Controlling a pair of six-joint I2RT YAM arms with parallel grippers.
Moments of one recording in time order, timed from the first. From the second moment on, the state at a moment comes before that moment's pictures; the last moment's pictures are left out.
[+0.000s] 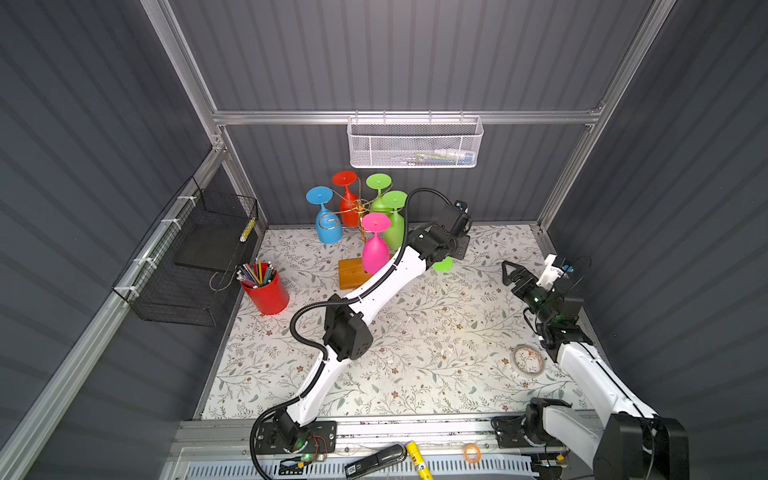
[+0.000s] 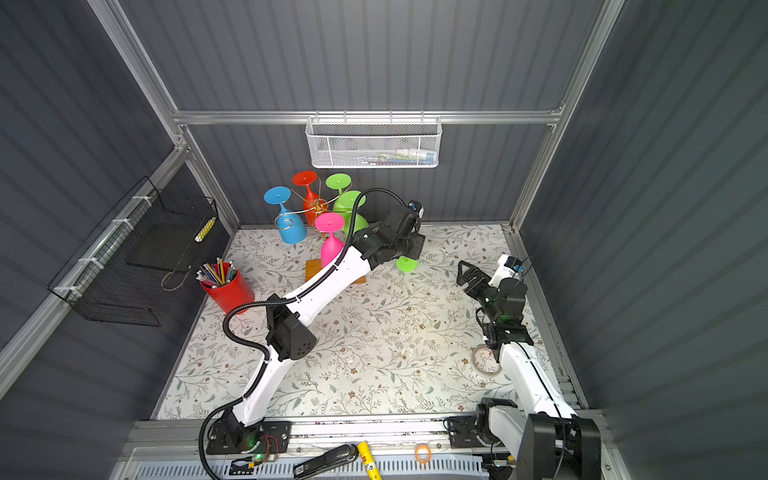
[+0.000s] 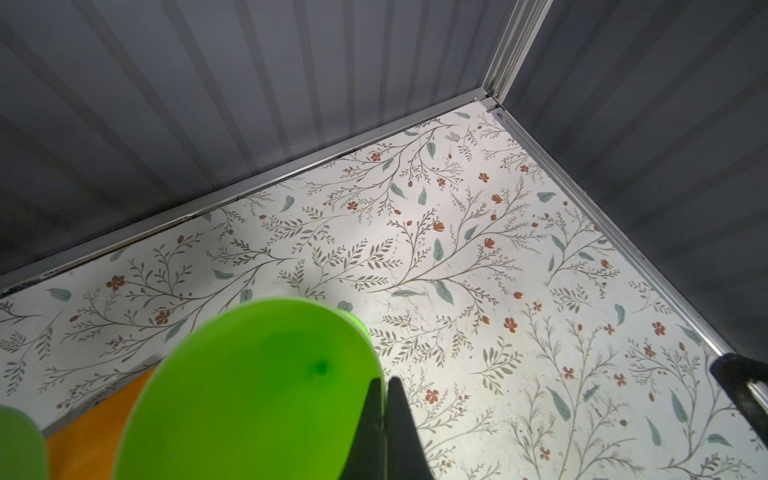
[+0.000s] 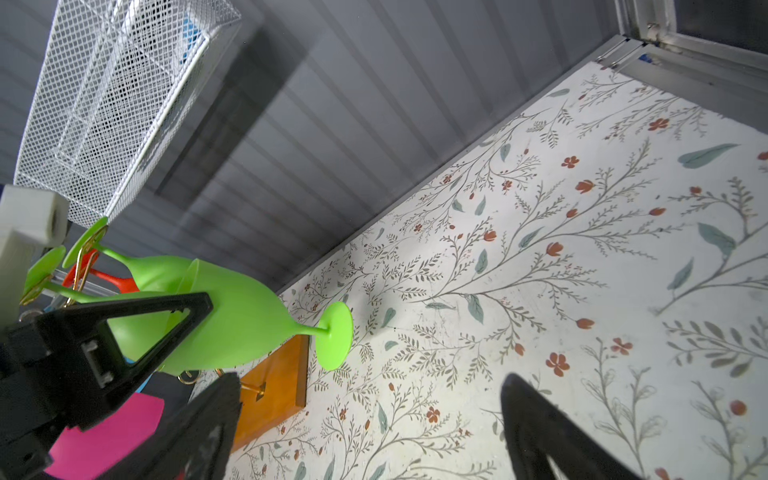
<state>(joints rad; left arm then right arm) -0.86 2.37 2.55 -0.82 -0.18 -0.22 -0.07 1.03 0.50 0.31 -0.27 0.66</state>
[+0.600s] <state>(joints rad) -0.81 2.45 2.51 -0.81 -0.12 -0.14 0.08 1.05 0.54 0.23 -0.19 0.58</state>
